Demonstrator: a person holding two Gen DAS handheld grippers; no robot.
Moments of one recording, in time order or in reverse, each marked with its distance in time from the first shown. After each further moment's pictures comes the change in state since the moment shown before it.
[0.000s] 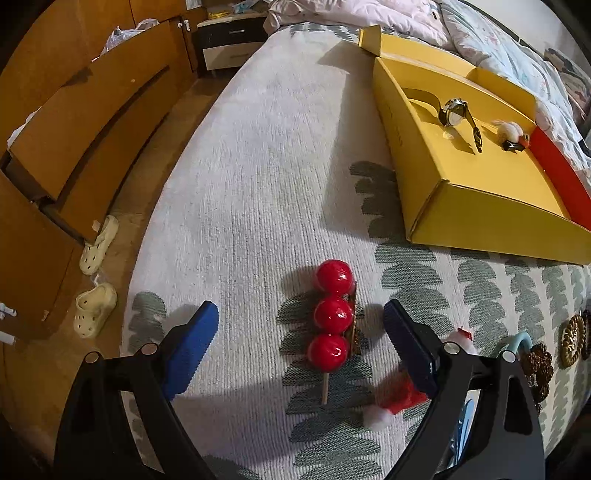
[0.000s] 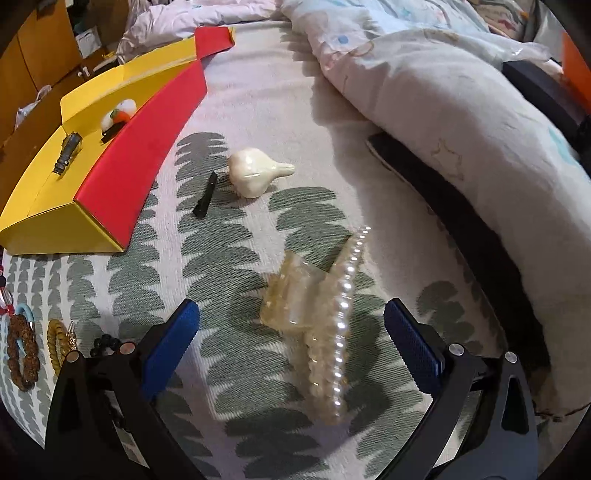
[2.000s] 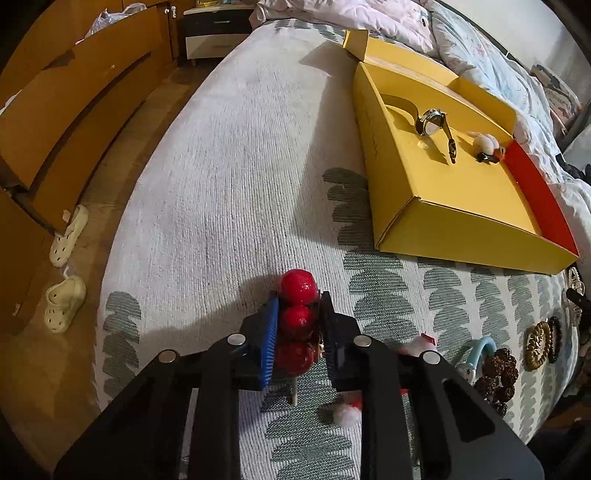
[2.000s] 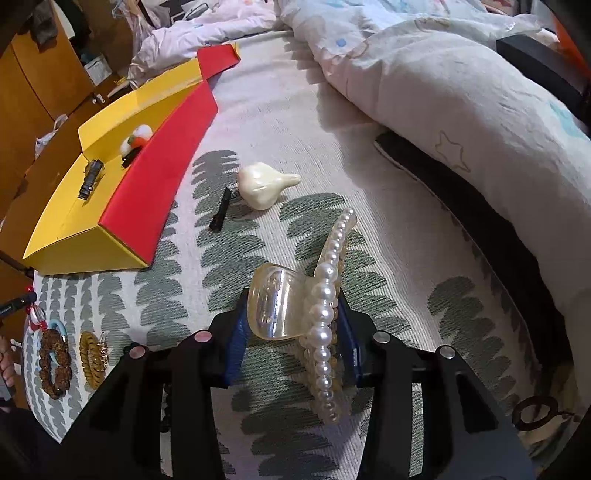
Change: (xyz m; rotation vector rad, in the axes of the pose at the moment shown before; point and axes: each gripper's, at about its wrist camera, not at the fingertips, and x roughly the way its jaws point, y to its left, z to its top) left arm -0.003 0.002 0.007 -0.033 0.028 -0.153; right arm -0.009 -0.015 -0.001 0.079 -0.037 0.144
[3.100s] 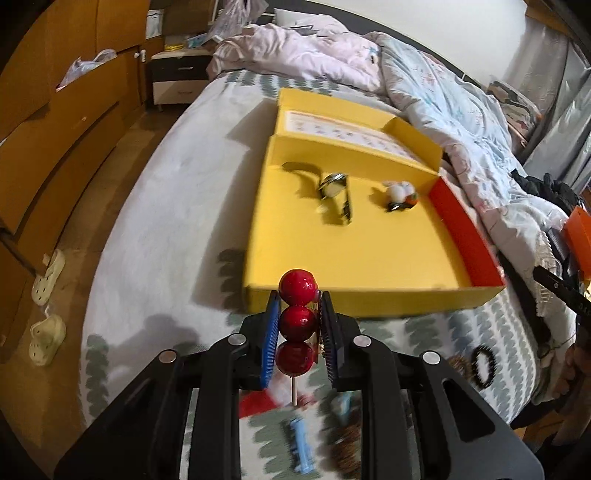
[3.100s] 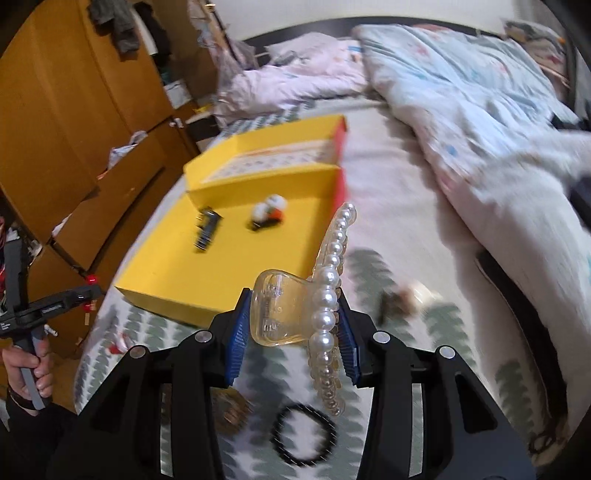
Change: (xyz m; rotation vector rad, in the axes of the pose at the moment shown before) left arm -0.061 -0.082 0.037 0.055 -0.156 -0.118; right arm -0.071 0.116 0.049 -0.166 -0.195 0.219
